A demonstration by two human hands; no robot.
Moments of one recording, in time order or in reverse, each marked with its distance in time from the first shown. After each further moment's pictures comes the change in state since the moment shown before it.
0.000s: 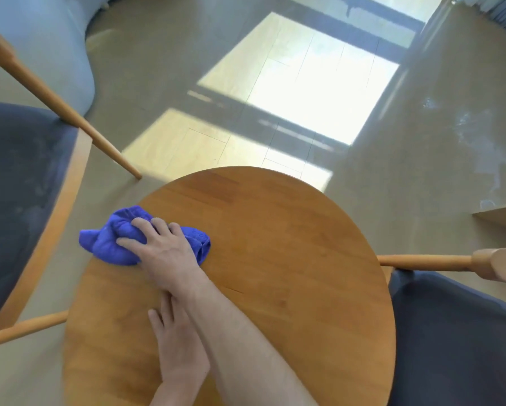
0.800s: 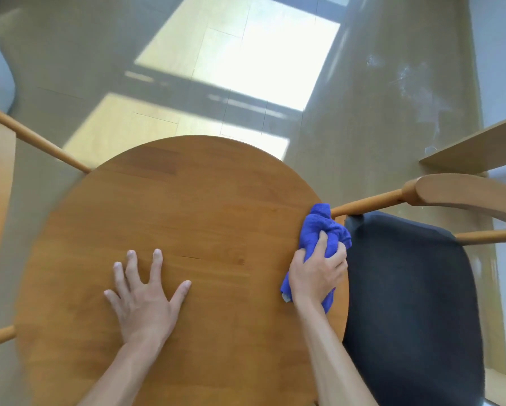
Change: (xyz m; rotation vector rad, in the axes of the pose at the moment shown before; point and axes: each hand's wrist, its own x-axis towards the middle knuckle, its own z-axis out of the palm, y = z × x) left_hand 0.002 0.015 -0.033 -0.096 -0.229 -0.117; right_hand -0.254 0.123 -0.060 -0.106 0.520 1.431
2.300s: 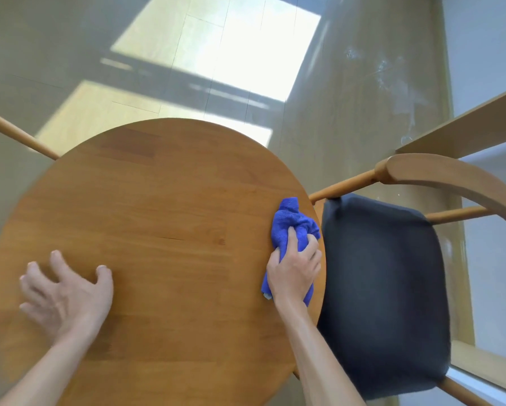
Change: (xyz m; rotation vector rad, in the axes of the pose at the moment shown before) left_hand 0.012 -0.054 -0.012 -0.223 0.238 -0.340; right_hand -0.031 0.027 -0.015 -0.132 -0.043 -0.182
